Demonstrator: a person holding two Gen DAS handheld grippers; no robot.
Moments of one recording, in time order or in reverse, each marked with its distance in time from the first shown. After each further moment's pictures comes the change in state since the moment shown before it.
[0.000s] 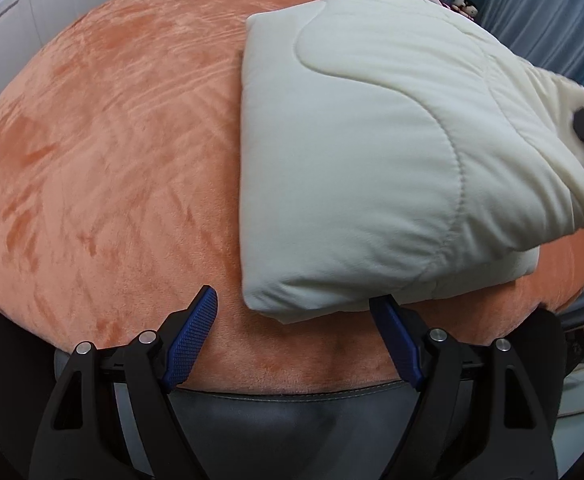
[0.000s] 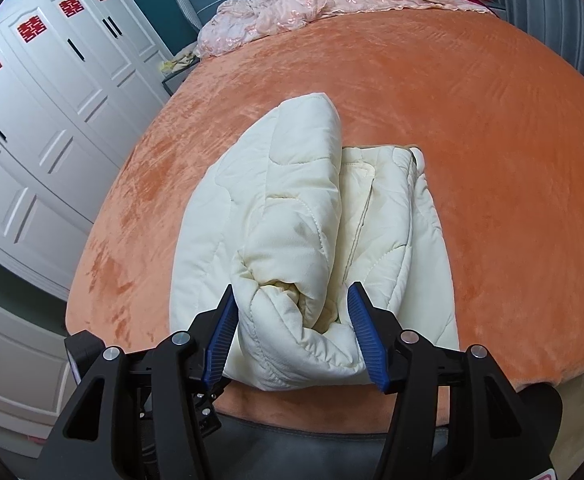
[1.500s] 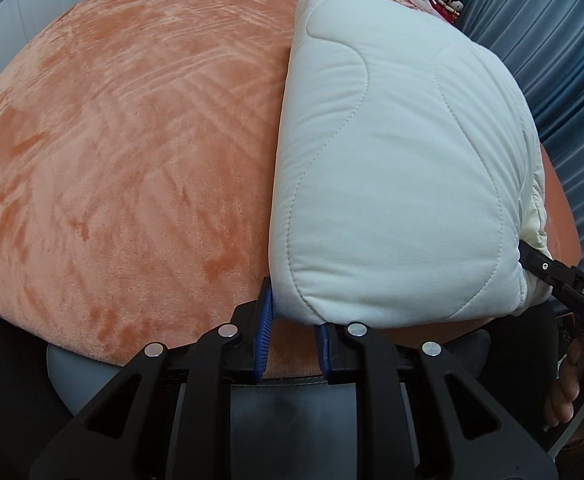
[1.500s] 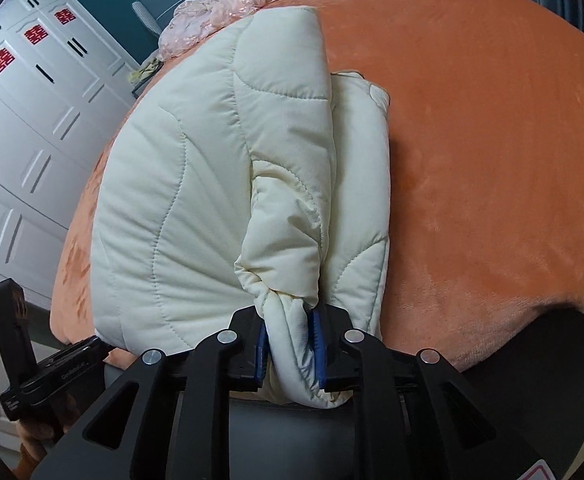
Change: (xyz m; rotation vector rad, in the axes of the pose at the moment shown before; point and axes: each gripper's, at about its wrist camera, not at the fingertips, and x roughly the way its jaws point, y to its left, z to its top) left arm -0.002 0.007 -0.015 0.045 0.026 -0.062; right arm 0.042 -0.093 -0.085 0.139 0.026 -0.004
